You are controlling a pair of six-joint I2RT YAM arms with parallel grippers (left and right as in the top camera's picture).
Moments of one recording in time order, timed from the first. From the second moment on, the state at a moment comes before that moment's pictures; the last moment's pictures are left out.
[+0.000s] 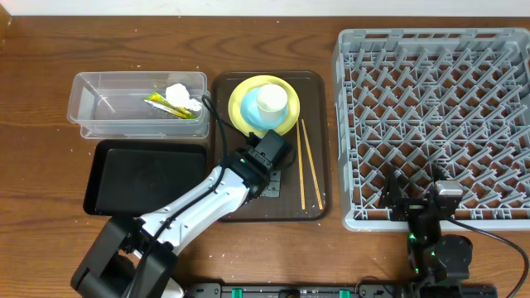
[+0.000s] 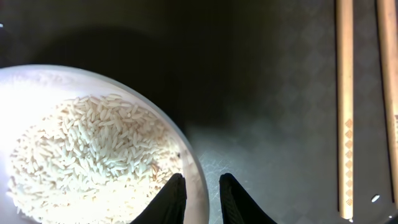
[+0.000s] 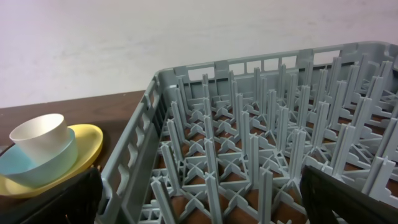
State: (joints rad) left arm -0.68 1.60 0.92 -0.61 -0.07 -0.59; right arm 0.04 0.01 0.01 -0.07 0.00 0.18
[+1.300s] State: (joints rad) left arm -0.69 1.57 0.89 -0.57 -0.12 -0.59; right arm 0.04 0.01 0.01 -0.07 0.00 0.18
